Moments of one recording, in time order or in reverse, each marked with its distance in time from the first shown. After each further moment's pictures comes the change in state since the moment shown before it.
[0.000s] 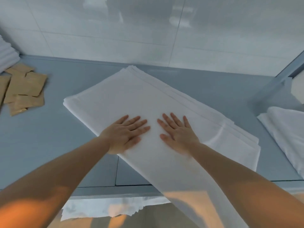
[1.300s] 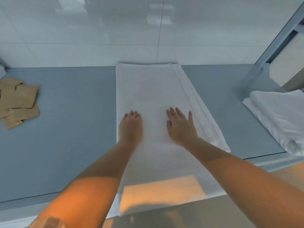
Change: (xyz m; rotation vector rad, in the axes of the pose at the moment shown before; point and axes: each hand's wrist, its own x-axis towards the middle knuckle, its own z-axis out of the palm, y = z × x) left_hand 0.047 0.046 -0.003 -0.179 0.299 -0.529; right_hand -0.023 -0.028 -0.025 0.106 0.133 0.406
